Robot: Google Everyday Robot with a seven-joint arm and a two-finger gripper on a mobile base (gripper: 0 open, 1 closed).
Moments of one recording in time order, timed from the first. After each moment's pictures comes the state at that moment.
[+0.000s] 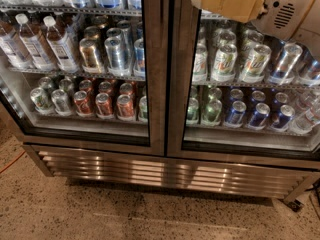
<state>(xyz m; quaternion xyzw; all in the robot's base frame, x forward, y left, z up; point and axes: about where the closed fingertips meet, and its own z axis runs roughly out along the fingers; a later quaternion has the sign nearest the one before) 0.556 -0.112 1.106 -0.30 0.59 0.37 0.65</state>
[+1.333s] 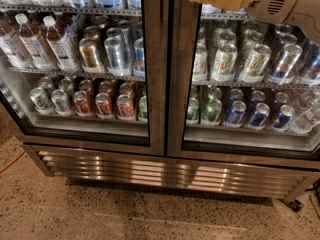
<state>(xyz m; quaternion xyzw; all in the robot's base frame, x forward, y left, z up) 0.565 -0.093 1.117 -0.39 0.56 0.38 0.63</state>
